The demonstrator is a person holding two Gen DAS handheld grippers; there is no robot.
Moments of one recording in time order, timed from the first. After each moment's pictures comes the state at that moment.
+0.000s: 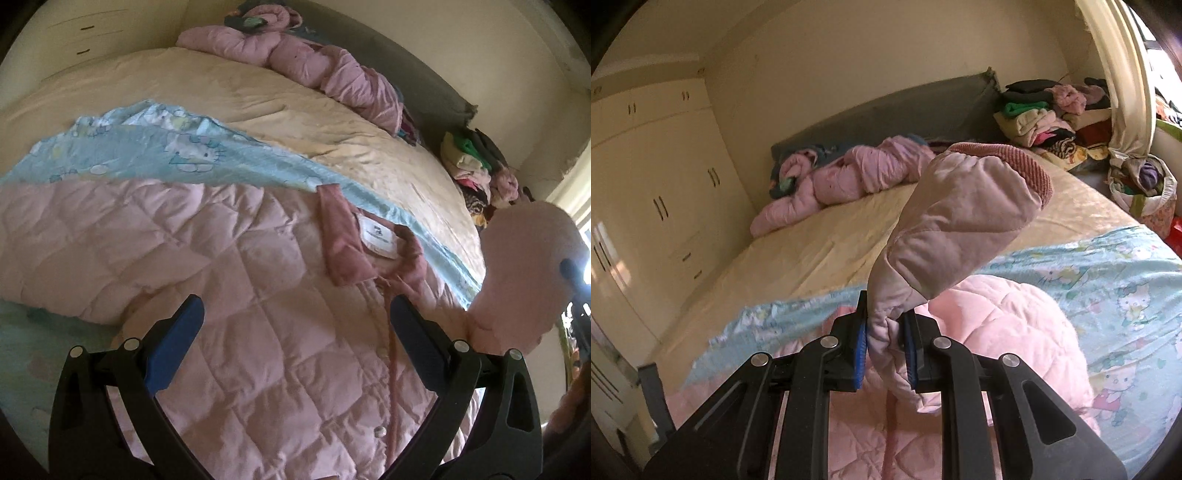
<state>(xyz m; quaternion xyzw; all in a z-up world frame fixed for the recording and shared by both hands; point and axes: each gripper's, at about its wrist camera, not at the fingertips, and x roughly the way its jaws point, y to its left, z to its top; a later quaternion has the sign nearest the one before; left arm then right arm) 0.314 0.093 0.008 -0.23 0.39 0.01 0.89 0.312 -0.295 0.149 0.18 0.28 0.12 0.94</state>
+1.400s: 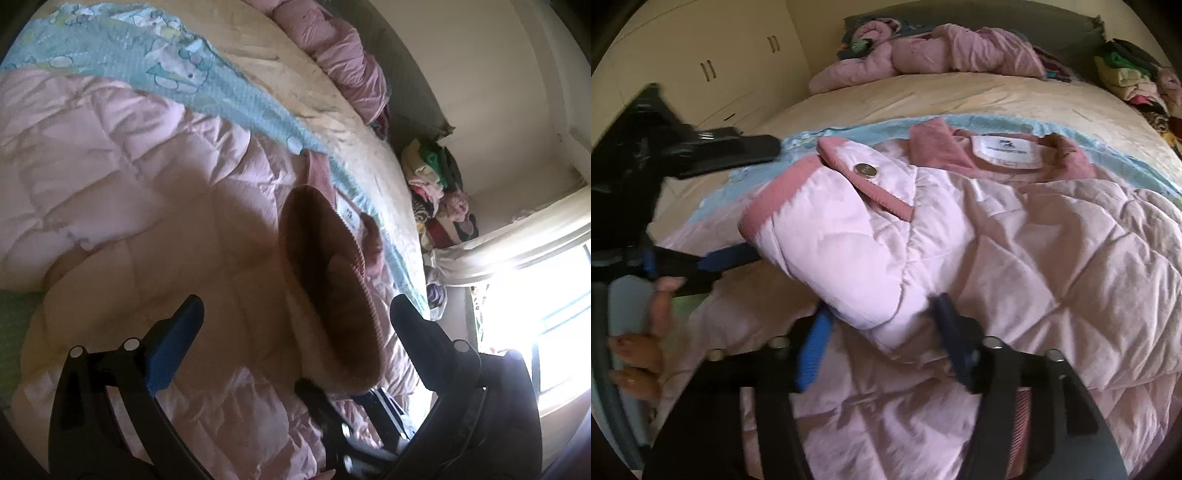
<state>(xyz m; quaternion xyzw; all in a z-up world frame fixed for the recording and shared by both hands) 0.338 0.125 -0.051 -0.40 0.42 -0.11 0.81 0.285 -0.121 -0.011 0.05 0.44 0.27 0.86</state>
